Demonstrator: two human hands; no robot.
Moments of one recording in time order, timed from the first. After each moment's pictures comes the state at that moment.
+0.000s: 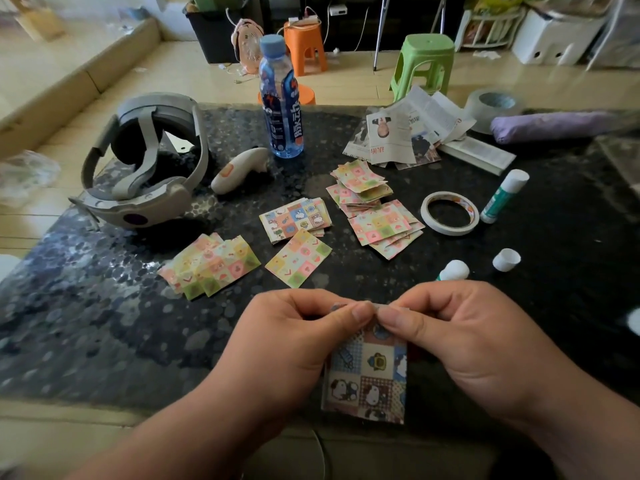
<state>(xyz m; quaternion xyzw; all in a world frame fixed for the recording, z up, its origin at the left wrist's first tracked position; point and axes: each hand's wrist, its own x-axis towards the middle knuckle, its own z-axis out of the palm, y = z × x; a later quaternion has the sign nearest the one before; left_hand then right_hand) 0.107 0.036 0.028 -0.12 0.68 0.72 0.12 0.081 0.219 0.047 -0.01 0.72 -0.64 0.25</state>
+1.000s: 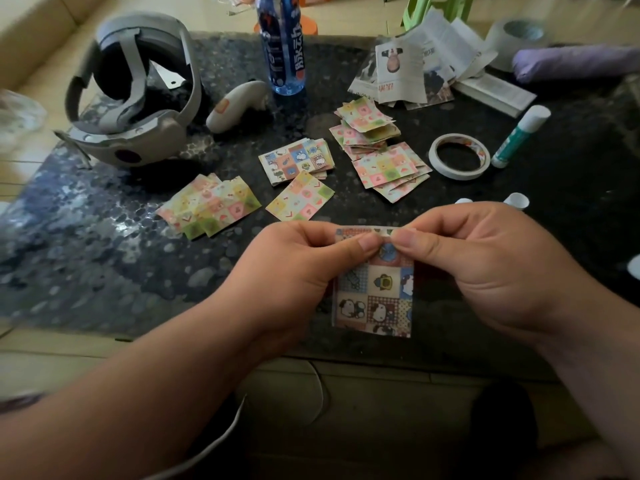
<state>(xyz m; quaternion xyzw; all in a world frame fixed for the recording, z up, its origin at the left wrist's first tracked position) 0.107 0.036 0.029 -0.14 0.61 0.76 0.19 0.077 0.223 0.043 -0.04 0.76 -0.62 0.20</state>
